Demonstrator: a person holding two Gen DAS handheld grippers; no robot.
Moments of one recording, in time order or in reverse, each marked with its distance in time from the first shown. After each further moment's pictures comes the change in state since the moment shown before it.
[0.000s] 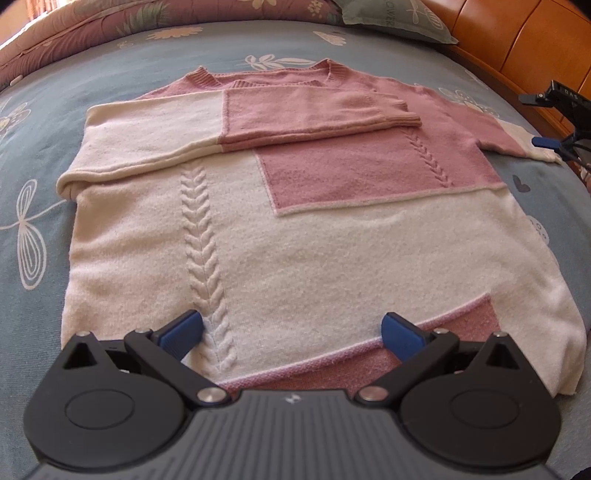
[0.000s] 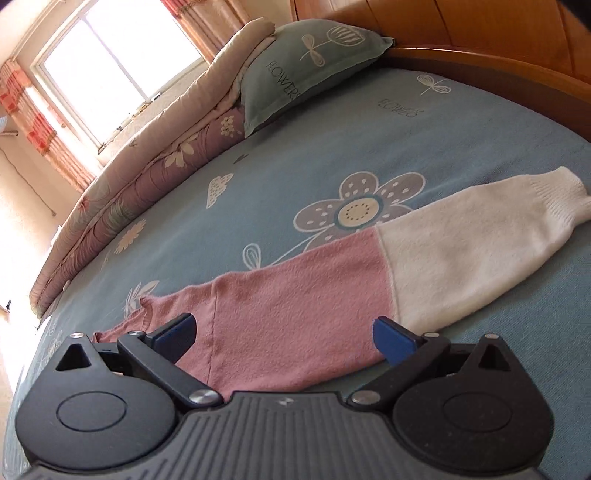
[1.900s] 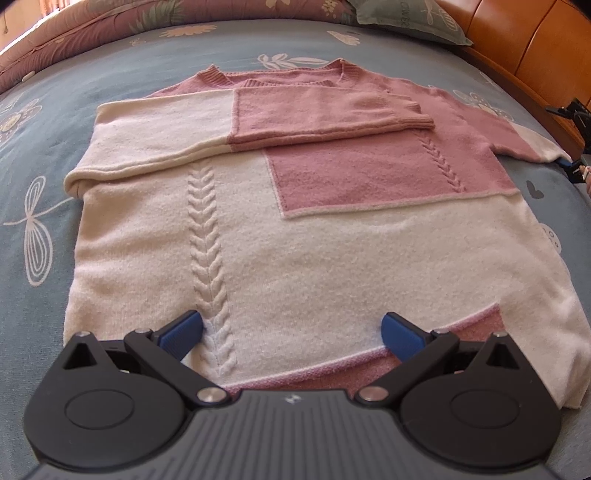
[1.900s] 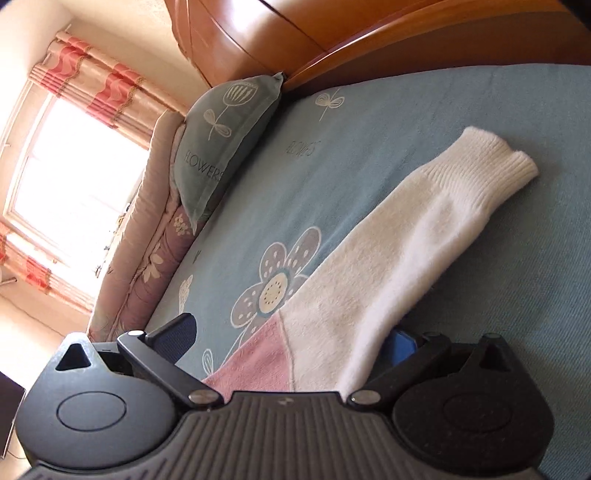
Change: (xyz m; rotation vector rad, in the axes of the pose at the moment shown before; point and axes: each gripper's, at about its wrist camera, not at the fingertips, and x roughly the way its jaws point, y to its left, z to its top) left arm 0.005 -0.006 0.003 -0.019 0.004 0.052; right arm 0.016 -0.108 0.022 0.315 -0.154 0.067
